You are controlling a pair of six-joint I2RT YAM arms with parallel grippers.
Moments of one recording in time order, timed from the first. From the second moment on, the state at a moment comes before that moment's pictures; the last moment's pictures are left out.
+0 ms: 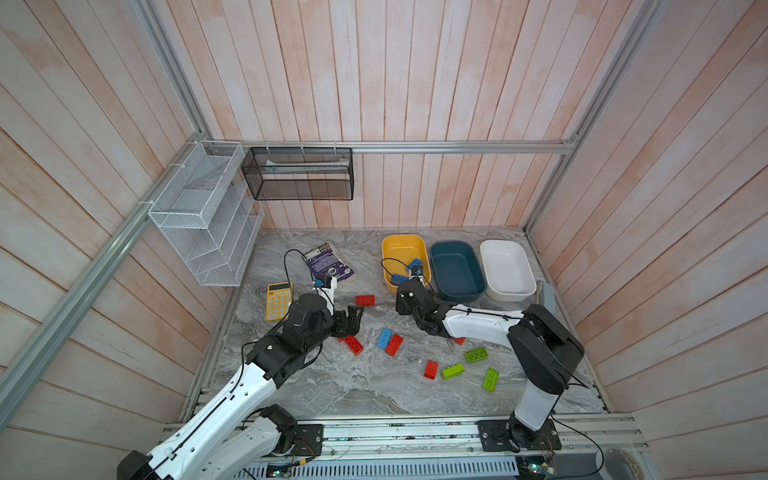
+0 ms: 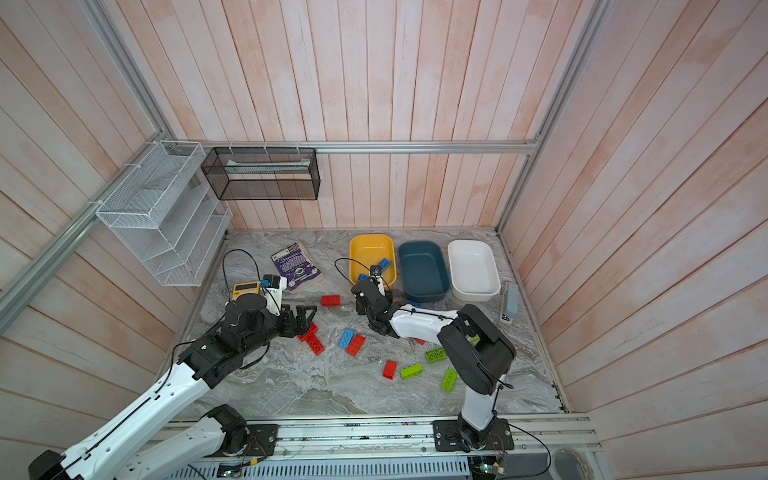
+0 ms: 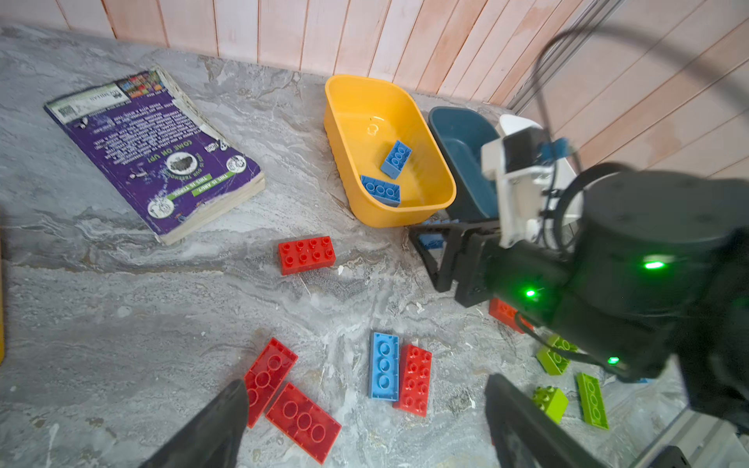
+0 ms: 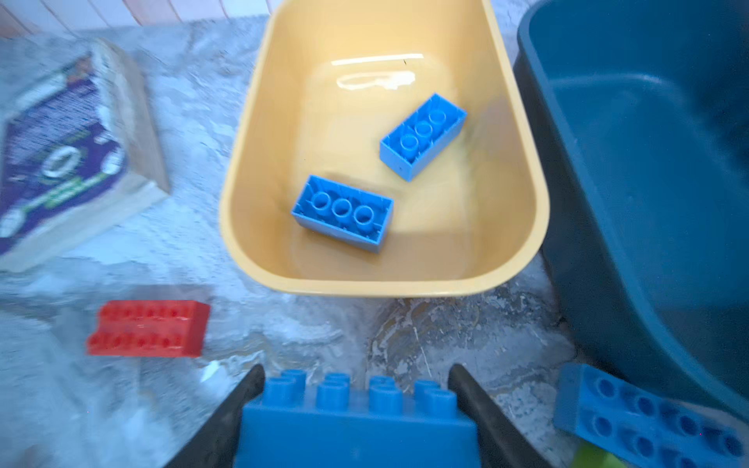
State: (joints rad) left arm -0.58 0.87 0.74 -0.41 -0.01 -0.43; right arm 0.82 1.73 1.02 0.01 0.45 0.55
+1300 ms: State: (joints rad) left arm -0.61 0.93 0.57 -0.34 0.07 -0.54; right arm 0.64 1.99 1.55 -0.23 0.24 0.32
